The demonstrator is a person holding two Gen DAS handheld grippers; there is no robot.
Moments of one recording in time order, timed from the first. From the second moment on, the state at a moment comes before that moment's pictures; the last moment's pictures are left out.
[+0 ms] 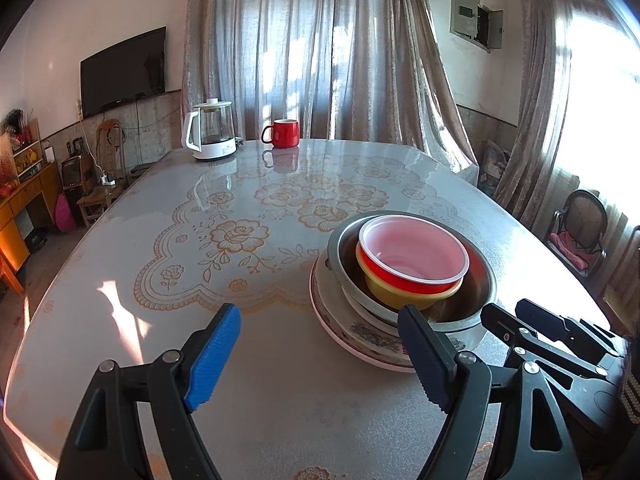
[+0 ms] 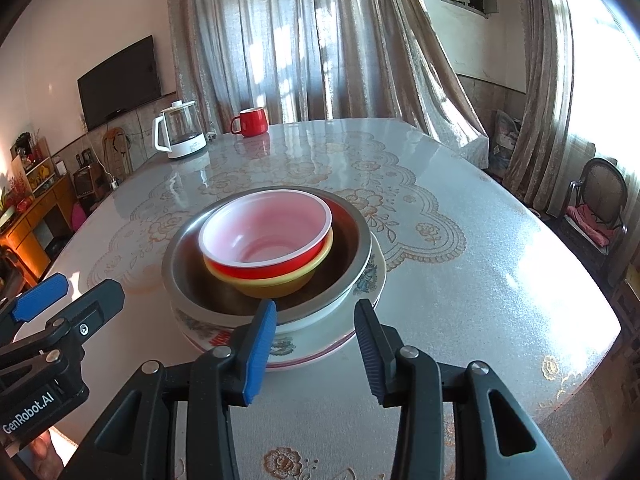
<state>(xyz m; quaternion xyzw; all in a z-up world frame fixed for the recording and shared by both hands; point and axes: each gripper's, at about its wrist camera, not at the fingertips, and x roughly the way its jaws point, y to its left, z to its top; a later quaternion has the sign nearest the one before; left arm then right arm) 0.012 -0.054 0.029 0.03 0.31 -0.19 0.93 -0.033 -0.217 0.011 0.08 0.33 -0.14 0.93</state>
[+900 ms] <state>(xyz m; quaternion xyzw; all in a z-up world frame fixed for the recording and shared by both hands) 0.011 -0.051 0.029 0.03 0.32 -0.19 0.93 -0.030 -0.214 0.011 0.08 0.33 -0.13 0.93</state>
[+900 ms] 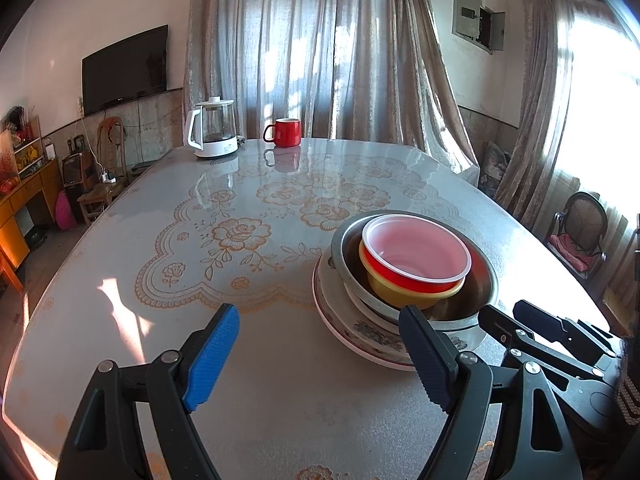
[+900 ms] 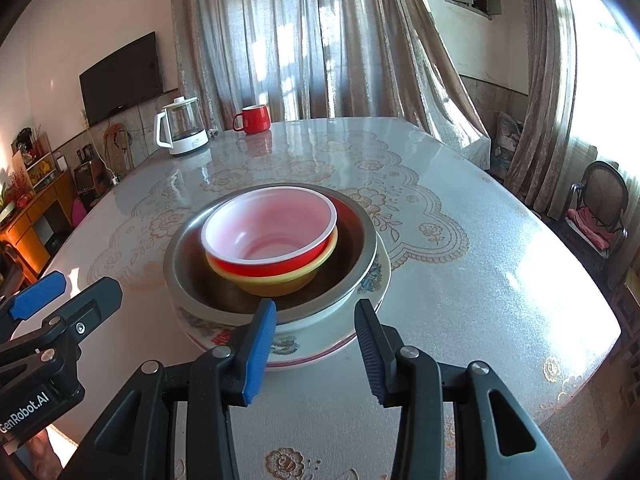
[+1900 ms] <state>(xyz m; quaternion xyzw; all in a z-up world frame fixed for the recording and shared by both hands) 0.019 -0.042 0.027 0.02 0.33 -0.16 0.93 -0.030 -0.217 0.009 0.08 0.33 -0.14 0.93</state>
